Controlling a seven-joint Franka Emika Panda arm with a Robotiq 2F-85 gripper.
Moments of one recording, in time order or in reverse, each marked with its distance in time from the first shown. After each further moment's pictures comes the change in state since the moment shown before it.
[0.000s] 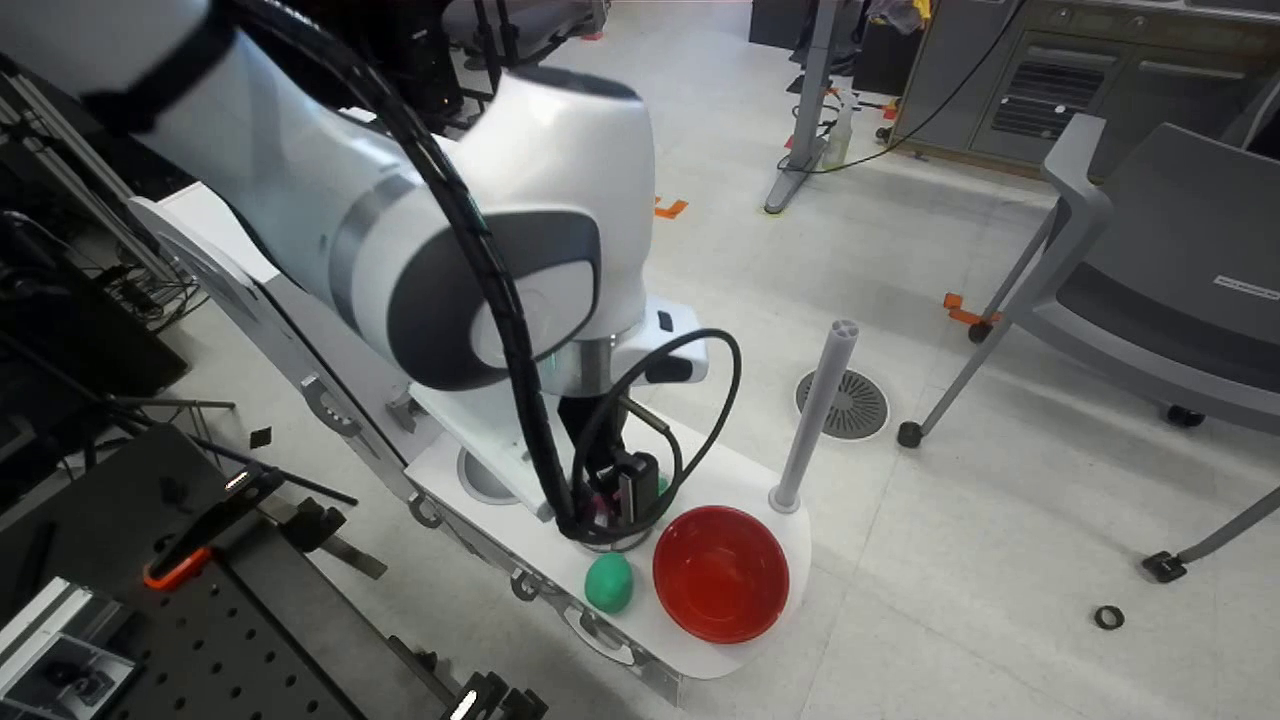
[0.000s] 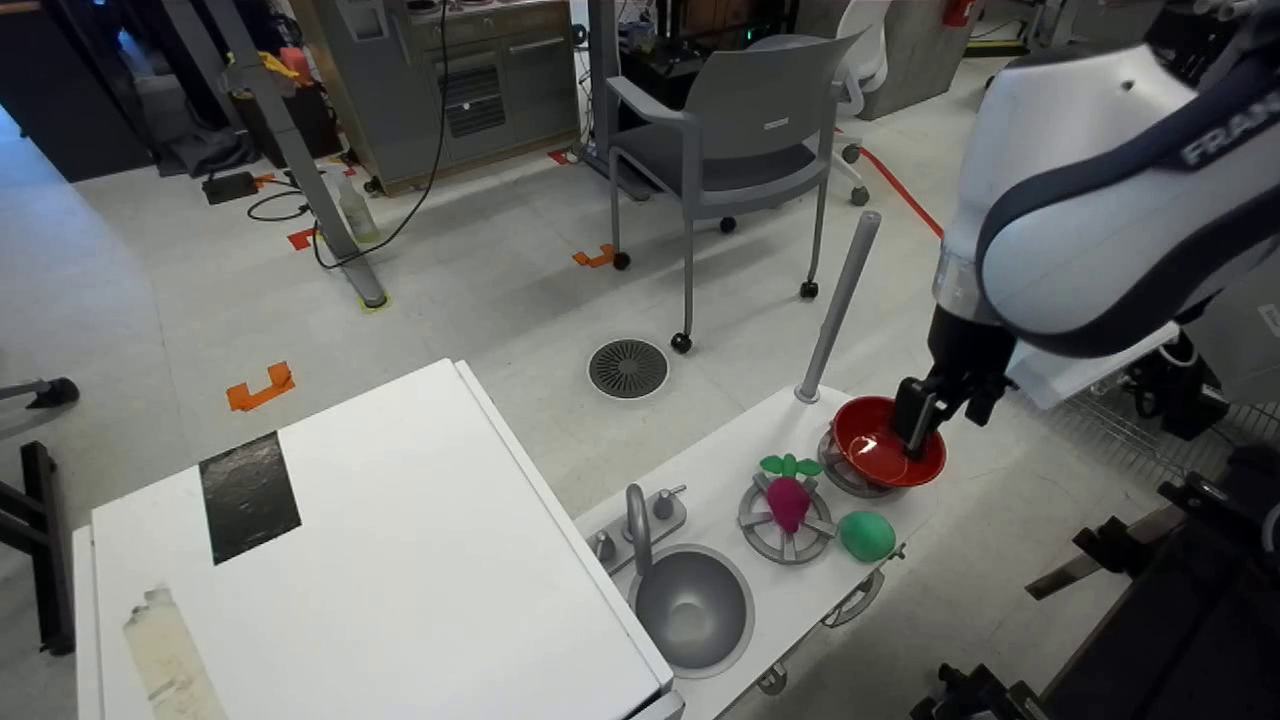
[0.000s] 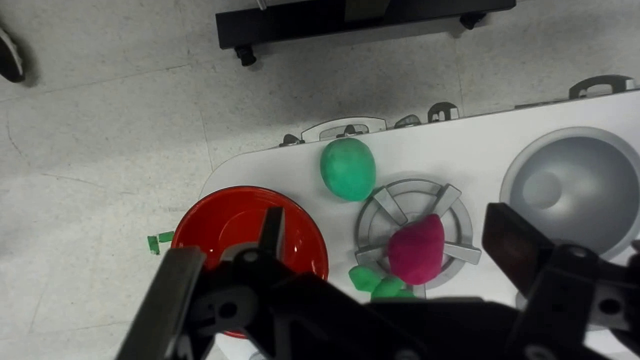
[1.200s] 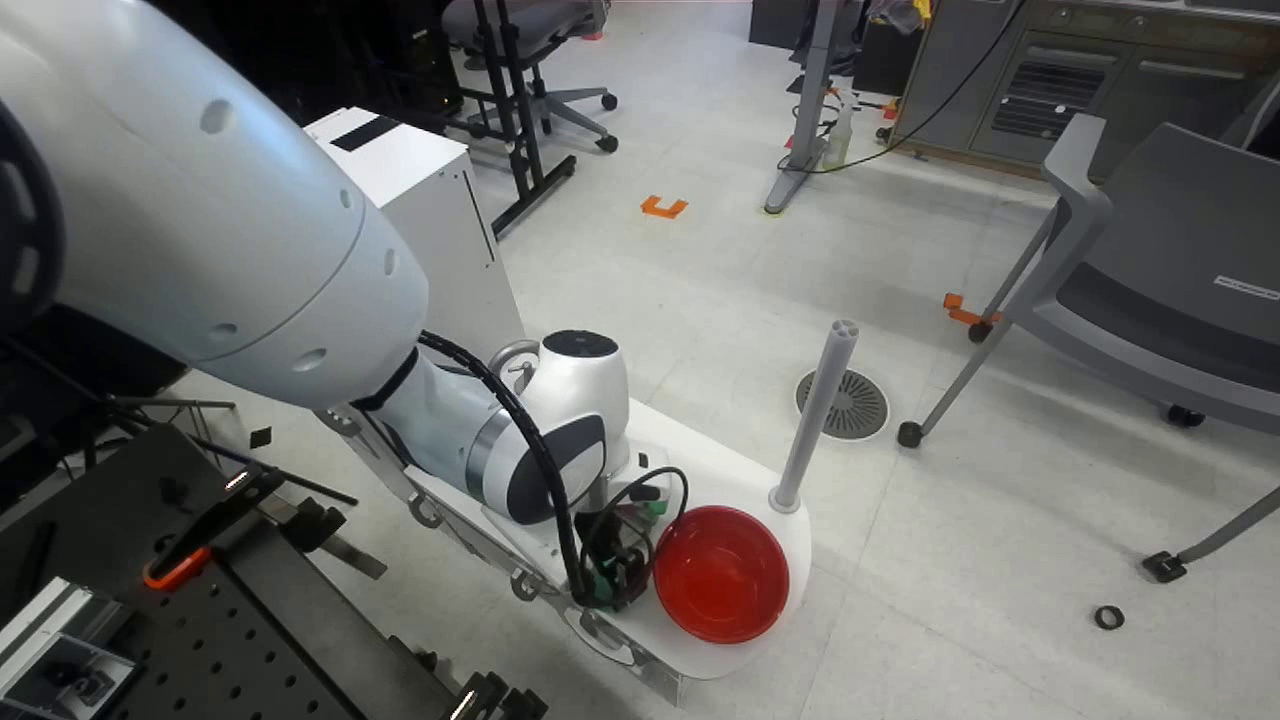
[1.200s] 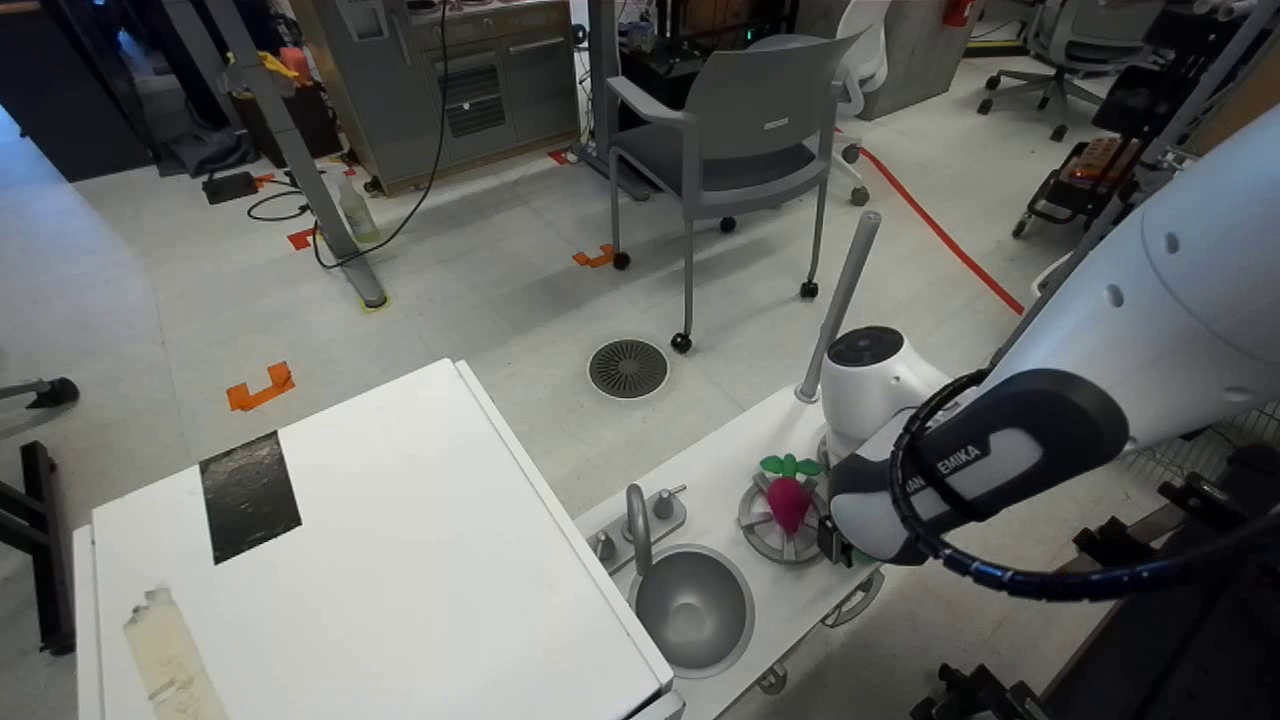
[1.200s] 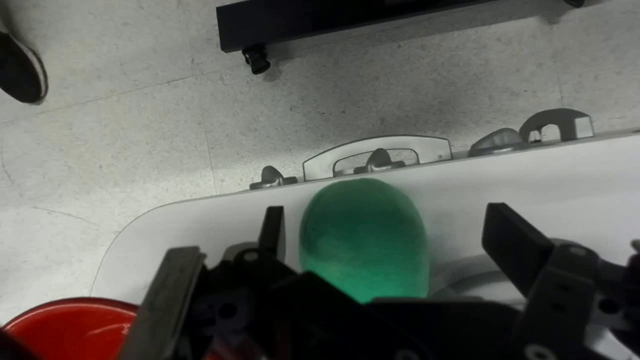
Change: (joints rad) arm 0.135 0.663 -0.079 0.526 -0.003 0.038 0.175
